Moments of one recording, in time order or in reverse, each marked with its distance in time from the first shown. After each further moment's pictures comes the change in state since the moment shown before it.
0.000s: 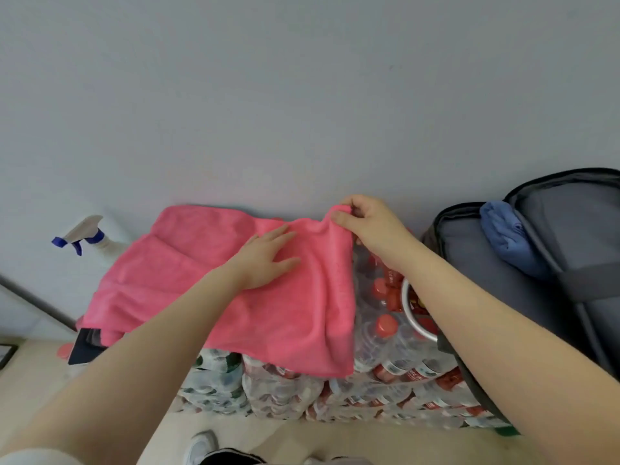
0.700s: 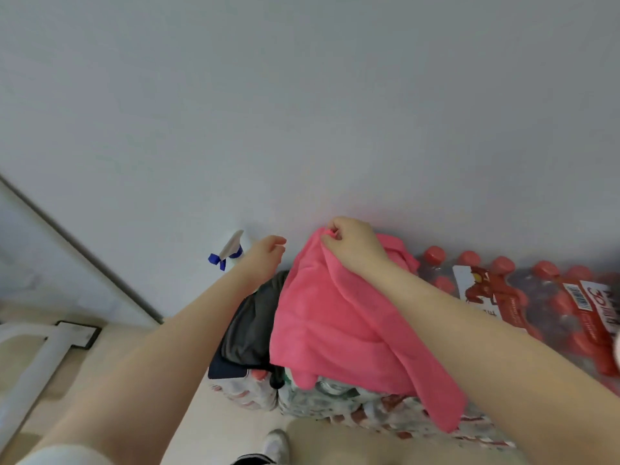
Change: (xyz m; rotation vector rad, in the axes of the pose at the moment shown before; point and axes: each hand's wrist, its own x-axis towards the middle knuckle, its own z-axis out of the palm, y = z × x) left_hand -0.051 -0.255 -0.068 -0.771 0.120 -0.486; right_hand 0.117 -0.072 0.273 -0.544 -0.032 0.012
